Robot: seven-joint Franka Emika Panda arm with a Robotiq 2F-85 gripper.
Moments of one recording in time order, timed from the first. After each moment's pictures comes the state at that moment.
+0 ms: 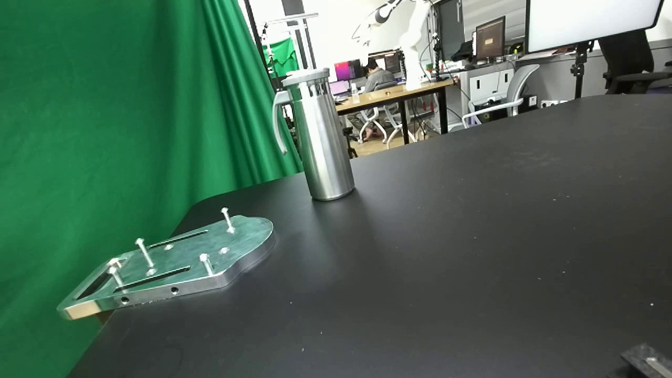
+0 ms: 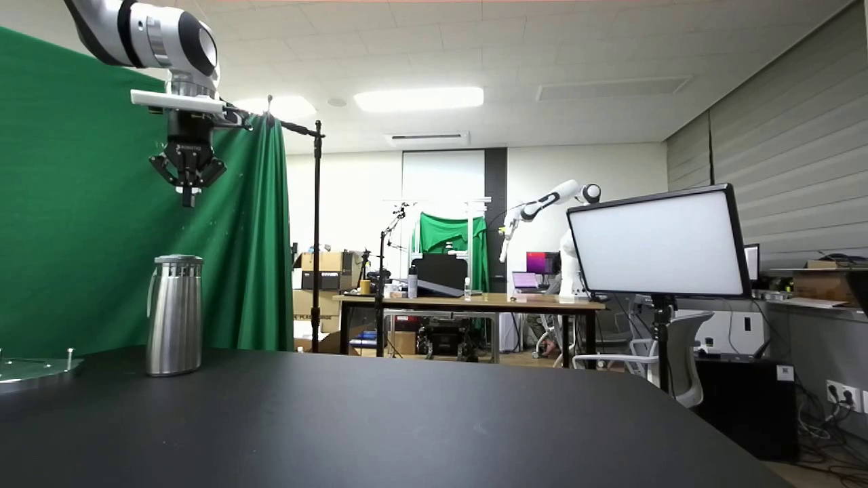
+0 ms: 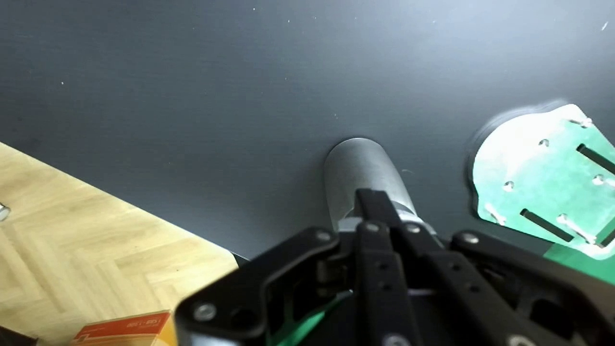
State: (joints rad) arm 0.26 0.29 0.22 -1.59 -0.08 1.91 -0.09
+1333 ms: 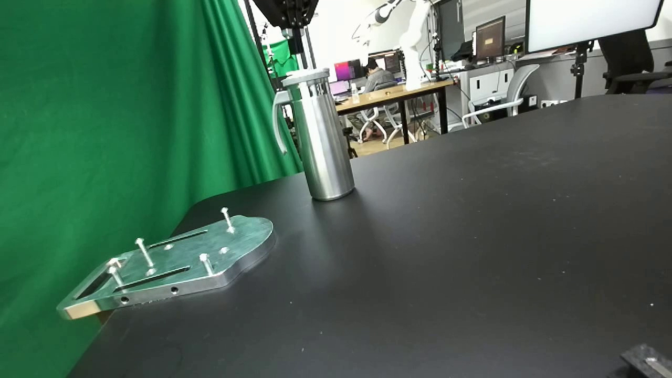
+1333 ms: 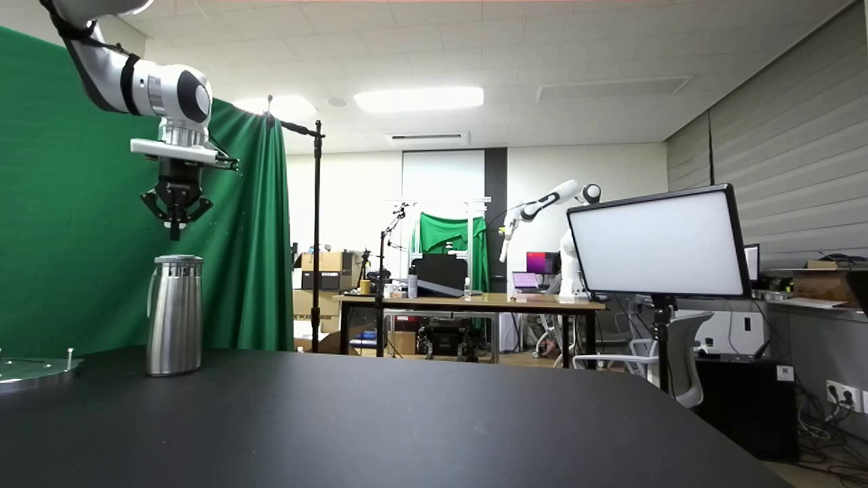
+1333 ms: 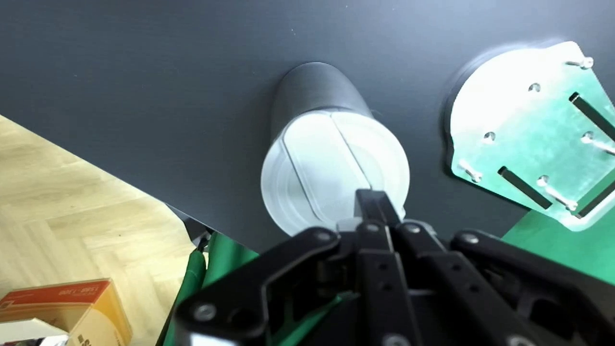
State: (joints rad) arm 0.34 0.59 0.23 -1.31 -0.08 1.96 -0.12
